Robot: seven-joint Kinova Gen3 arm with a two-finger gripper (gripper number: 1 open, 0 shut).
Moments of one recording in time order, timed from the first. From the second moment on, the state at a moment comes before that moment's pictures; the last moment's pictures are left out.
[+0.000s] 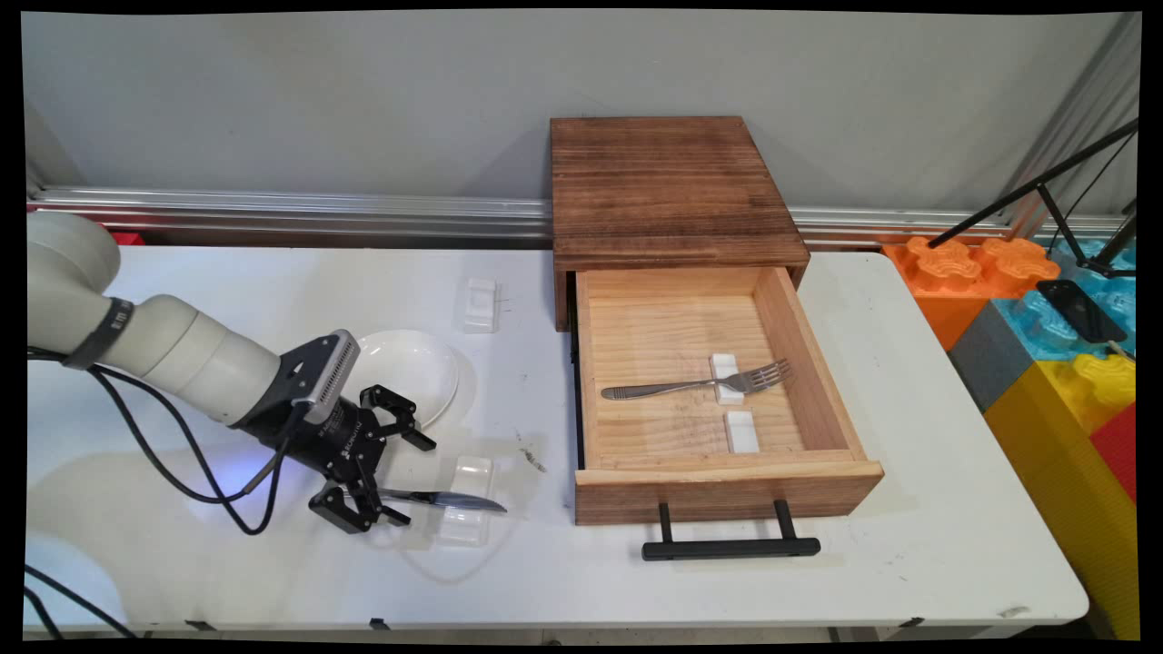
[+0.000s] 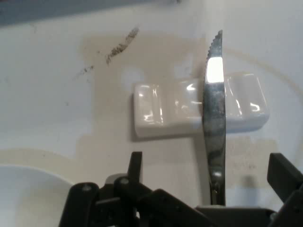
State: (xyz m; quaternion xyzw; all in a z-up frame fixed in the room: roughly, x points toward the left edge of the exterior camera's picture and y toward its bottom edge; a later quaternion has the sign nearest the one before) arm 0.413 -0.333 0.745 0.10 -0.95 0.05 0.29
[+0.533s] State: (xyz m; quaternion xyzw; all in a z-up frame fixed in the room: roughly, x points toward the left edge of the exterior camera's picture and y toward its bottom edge) arm 0.410 -0.333 0.735 0.08 -0.95 0.06 0.30
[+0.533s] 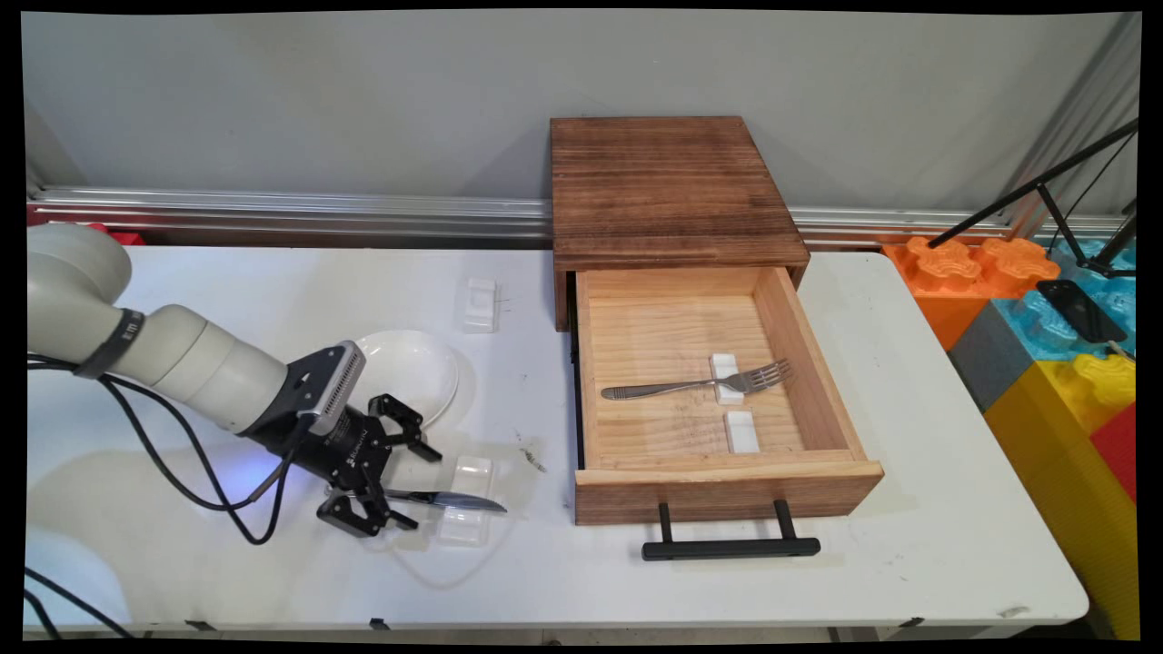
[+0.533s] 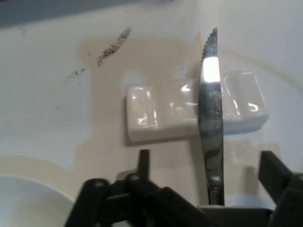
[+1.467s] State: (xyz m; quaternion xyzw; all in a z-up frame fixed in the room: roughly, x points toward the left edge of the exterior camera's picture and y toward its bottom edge) arm 0.413 -0.323 0.747 0.07 -0.95 0.05 0.30
